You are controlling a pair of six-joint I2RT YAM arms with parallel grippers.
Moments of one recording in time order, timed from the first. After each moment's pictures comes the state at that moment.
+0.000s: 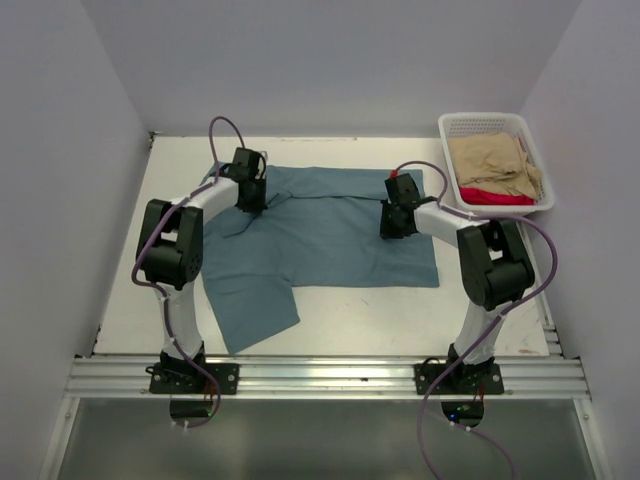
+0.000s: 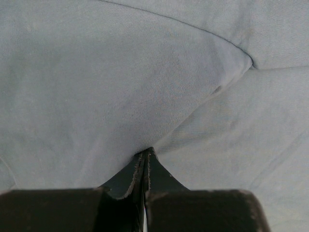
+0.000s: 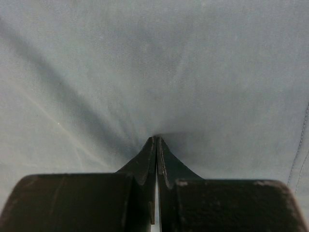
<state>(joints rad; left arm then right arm) -0.24 2.03 1.44 -0.41 -0.03 -0.21 0.34 1.85 1.14 -0.32 0.07 0.40</state>
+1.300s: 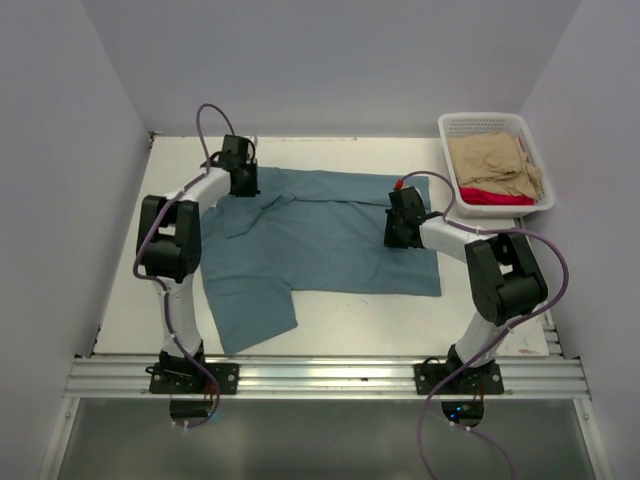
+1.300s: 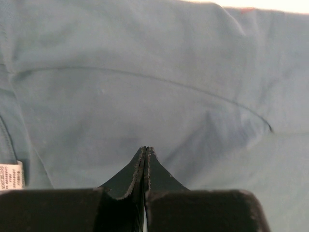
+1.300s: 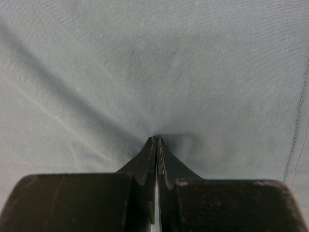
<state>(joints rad) -0.17 2.11 1.58 -0.38 -0.03 -0.19 0.35 1.74 0.97 -0.23 0.12 0.43</state>
